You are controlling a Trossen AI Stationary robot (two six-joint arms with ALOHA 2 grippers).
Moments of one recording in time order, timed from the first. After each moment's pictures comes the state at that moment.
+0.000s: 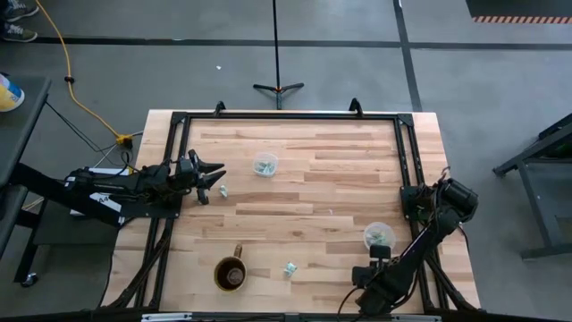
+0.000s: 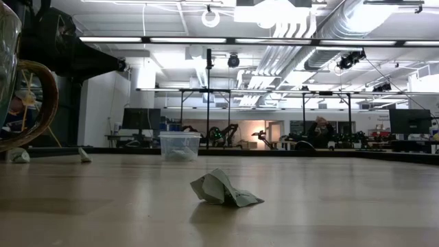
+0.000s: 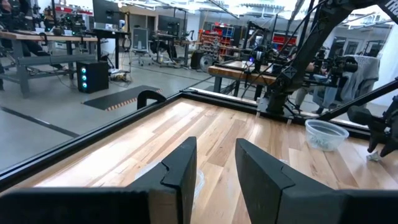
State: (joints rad) left arm -0.08 0.04 0.01 0.07 -0.44 -0.11; right arm 0.91 1.90 1.26 -1.01 -0.06 1.02
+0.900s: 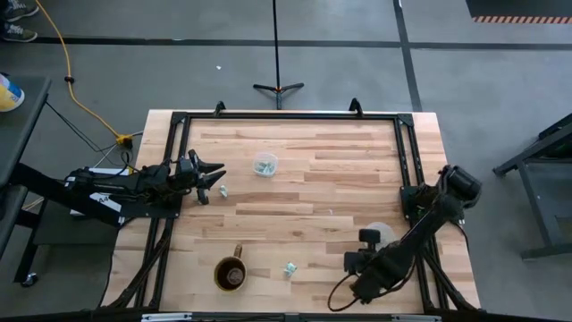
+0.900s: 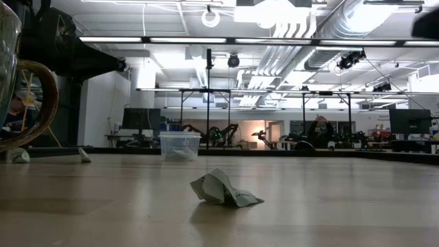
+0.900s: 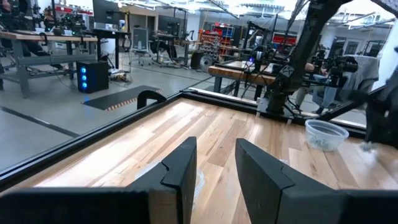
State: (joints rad) left arm -0.08 0.04 0.01 0.07 -0.44 -0.11; right arm 0.81 1.77 1.26 -1.06 0.23 0.89
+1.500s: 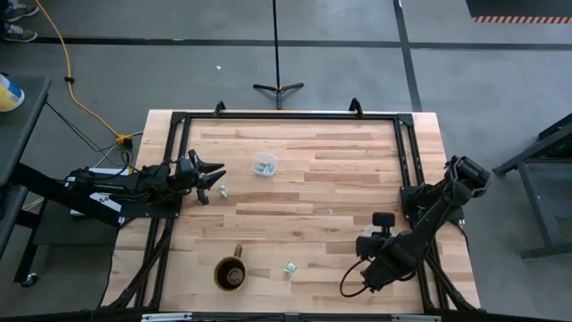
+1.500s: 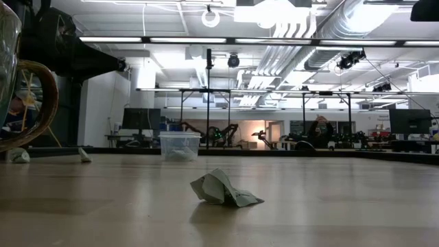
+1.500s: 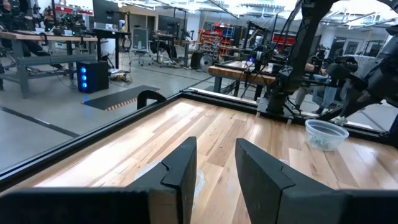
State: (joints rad) left arm -0.08 0.04 0.01 0.07 -0.44 -0.11; right arm 0.80 1.67 1.26 -1.37 0.23 0.90
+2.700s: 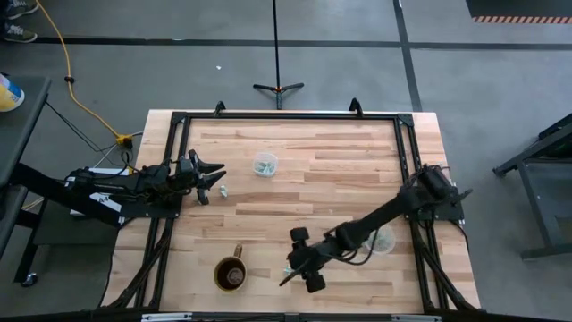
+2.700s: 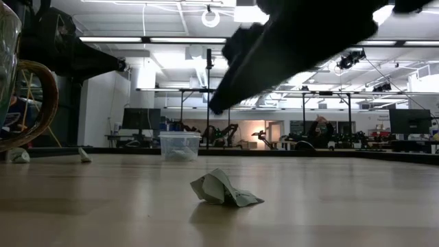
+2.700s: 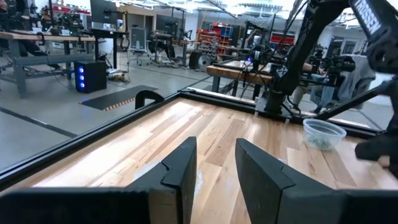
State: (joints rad) left arm -0.08 0.04 0.01 0.07 -0.43 -0.11; right arm 0.48 1.96 1.26 -0.08 0.09 0.16
